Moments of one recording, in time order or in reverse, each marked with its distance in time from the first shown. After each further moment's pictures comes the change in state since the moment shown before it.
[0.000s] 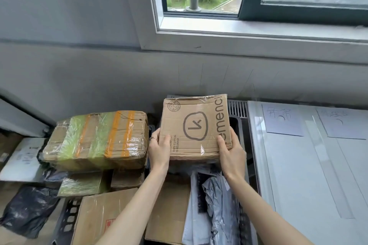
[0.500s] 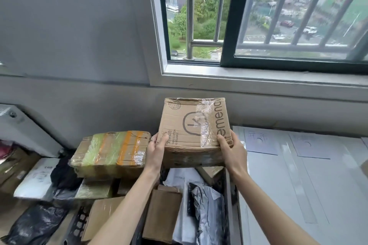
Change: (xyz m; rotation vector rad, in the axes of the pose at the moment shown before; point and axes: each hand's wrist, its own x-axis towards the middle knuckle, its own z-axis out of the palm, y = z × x) left_hand -0.100 0.103 -0.046 -0.230 -0.185 0.068; right_hand -0.038 -0.095 -0.109 0.107 -0.048 -0.085
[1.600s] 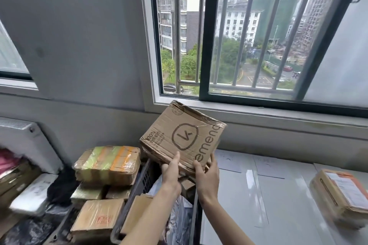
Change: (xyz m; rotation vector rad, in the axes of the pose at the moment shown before) left_hand -0.203 0.049 0.135 -0.470 0.108 -0.200; right_hand -0.133 -0.036 -0.114 0.243 0.002 -0.059
